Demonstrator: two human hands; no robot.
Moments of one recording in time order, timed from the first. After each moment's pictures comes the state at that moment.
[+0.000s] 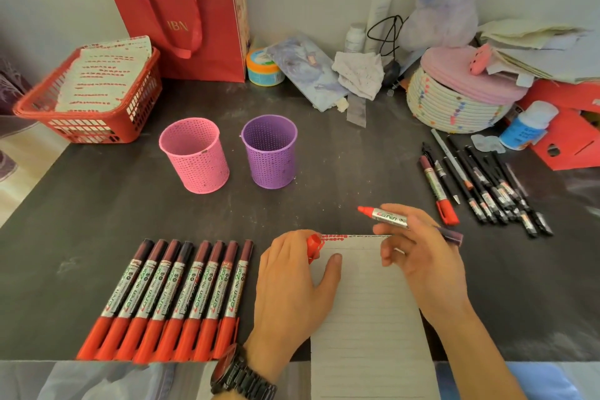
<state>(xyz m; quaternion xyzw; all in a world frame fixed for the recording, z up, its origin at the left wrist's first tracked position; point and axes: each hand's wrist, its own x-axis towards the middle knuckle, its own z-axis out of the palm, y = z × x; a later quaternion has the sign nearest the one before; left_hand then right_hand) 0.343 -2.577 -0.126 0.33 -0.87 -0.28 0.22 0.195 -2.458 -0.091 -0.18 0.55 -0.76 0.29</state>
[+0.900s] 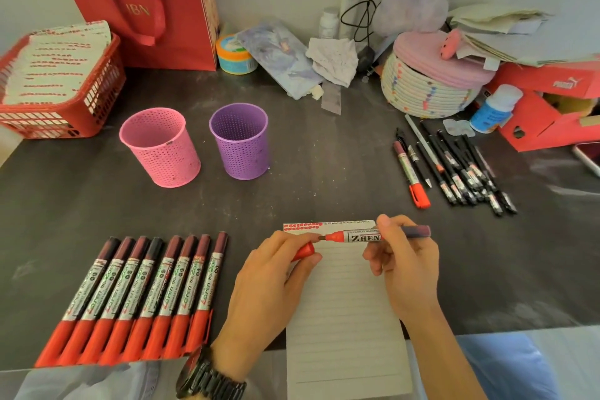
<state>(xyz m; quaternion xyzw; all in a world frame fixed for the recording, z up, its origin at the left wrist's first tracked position) 0.351 -2.576 -0.124 0.24 -0.89 -0.34 0.18 0.210 -2.444 -0.105 -0.16 0.64 -0.72 0.19</state>
